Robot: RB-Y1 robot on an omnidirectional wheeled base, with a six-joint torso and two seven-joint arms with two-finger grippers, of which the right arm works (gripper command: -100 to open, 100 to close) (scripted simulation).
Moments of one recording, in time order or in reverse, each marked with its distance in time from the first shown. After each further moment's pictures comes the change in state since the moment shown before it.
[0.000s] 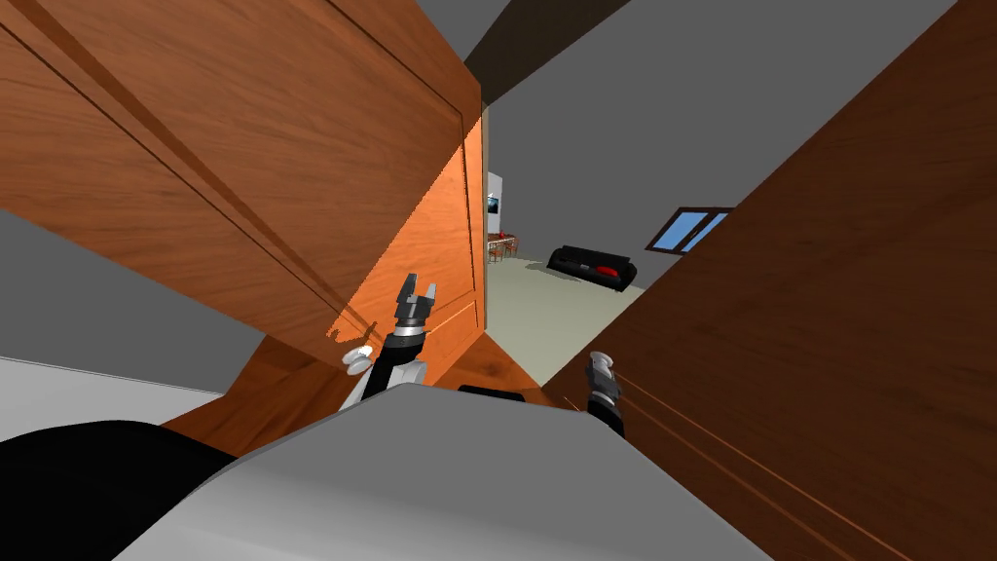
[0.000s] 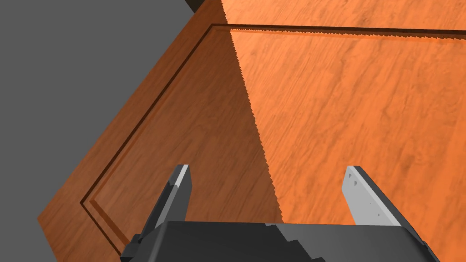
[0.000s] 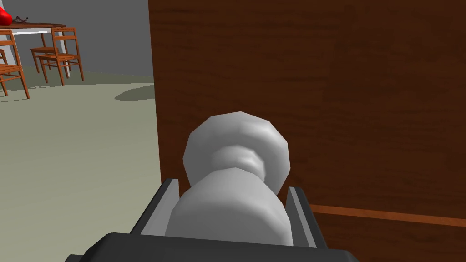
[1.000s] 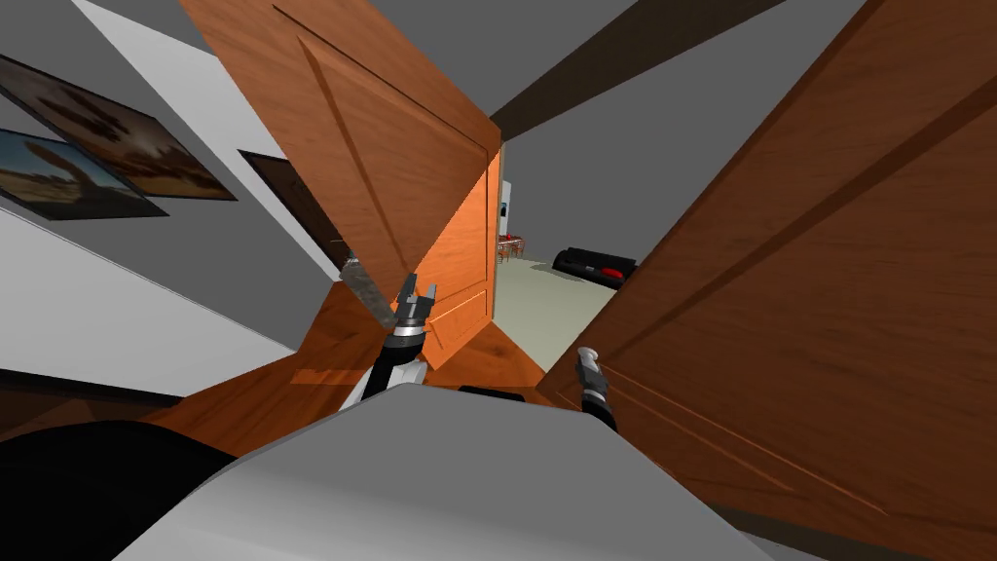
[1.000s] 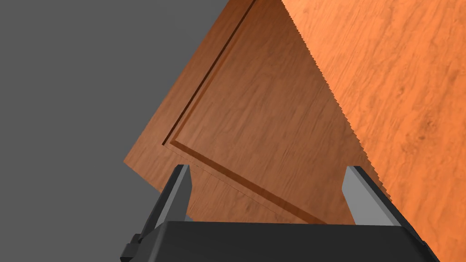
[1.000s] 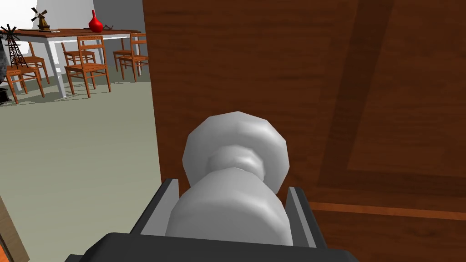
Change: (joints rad) arm 0.029 -0.017 0.112 -0.042 0.061 0.004 -0.075
